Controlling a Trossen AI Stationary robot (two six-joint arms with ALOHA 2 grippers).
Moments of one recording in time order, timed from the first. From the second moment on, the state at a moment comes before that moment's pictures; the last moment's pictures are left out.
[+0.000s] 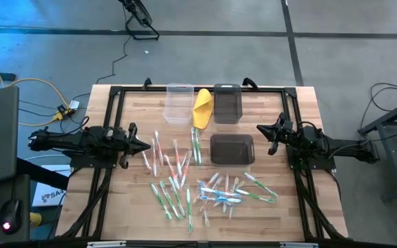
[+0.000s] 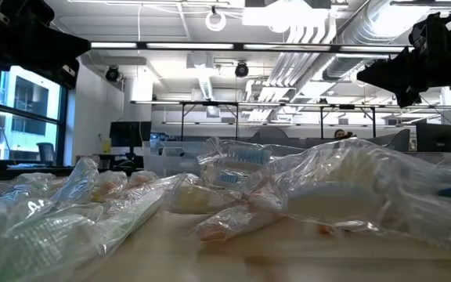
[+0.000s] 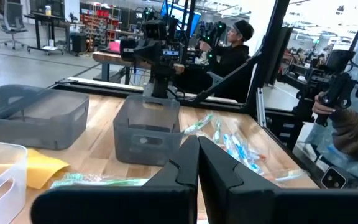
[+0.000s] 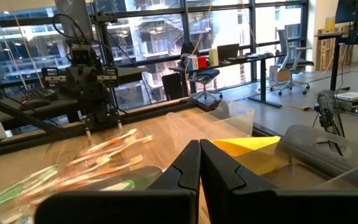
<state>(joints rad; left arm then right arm) -0.09 0.02 0.09 0.00 -0.04 -0.16 -0.07 0.03 0.01 0.07 0.31 0.13</state>
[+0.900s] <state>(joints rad) -0.09 0.02 0.09 0.05 -0.32 -0.42 -0.07 0.03 0.01 0.08 0.36 0.08</state>
